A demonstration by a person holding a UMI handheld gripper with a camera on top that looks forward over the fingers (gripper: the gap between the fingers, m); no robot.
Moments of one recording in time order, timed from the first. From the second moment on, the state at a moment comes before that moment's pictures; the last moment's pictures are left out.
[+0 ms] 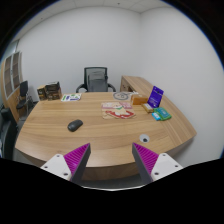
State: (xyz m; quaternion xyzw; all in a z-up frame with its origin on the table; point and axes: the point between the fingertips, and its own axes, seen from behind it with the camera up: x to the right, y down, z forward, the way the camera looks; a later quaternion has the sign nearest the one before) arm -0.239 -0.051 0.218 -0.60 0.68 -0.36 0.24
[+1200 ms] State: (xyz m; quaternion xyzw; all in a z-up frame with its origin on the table) arm -0.127 0.132 0.084 -0.66 0.65 -0.28 0.27
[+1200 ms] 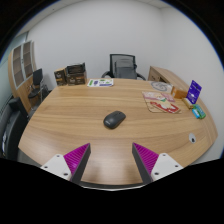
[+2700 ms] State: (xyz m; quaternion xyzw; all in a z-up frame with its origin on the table) arm 0.077 0.148 -0.019 -0.68 0.65 -0.26 0.25
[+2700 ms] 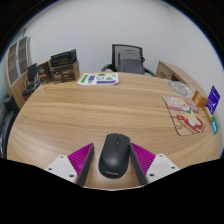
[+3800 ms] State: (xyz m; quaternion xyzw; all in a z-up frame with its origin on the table) arm 0.199 -0.089 0.165 -0.58 0.63 -0.43 0.30
